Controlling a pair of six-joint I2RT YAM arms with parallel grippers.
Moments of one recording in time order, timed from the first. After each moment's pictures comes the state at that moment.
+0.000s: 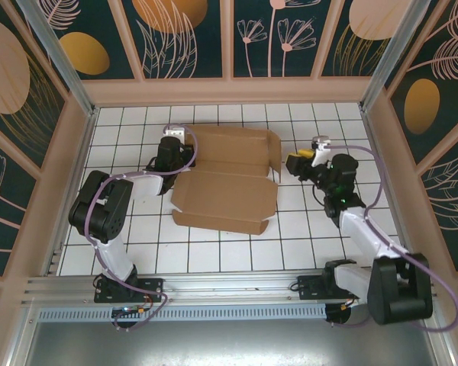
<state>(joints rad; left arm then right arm) -0.37 1.82 0.90 0.45 -0.06 -0.30 0.14 1.13 0.54 0.35 -0.44 0.21</state>
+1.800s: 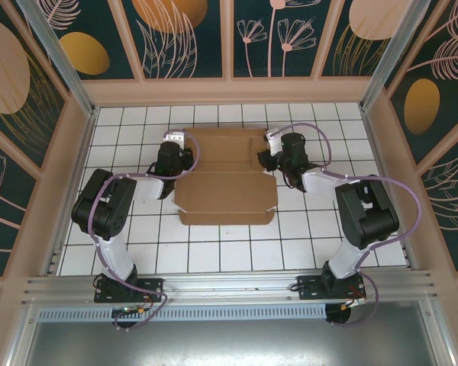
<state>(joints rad) -0.37 1.85 0.84 0.55 -0.11 -0.24 0.38 1.70 0.90 0.25 -0.15 -0.04</state>
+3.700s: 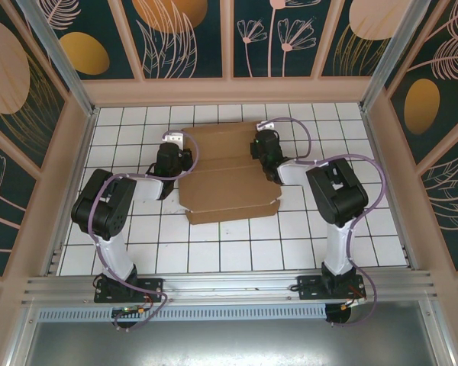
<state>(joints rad) -0.36 1.85 0.83 0.57 -0.11 -0.24 0.50 1.98 1.12 0.35 0.35 0.16</state>
